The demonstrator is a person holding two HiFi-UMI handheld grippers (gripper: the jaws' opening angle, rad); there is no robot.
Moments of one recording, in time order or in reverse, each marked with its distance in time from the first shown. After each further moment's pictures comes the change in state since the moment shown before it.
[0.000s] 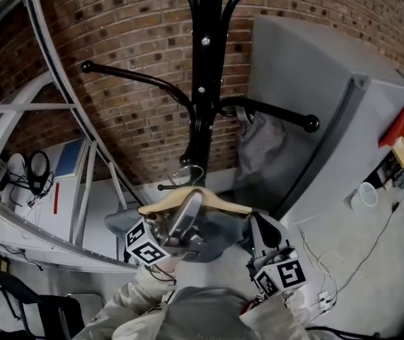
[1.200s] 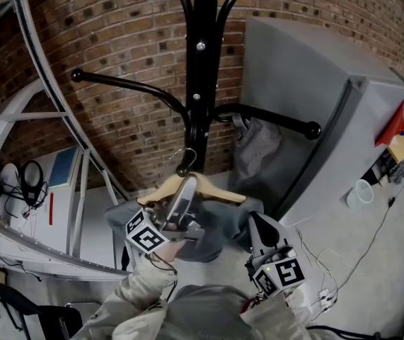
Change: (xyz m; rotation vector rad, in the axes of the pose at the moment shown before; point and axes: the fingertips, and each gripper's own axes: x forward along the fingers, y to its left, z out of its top) left arm 0.015 0.058 0.006 -0.023 -0.012 0.028; right arm 0.017 -0.009 -0.002 -0.014 -0.002 -0.033
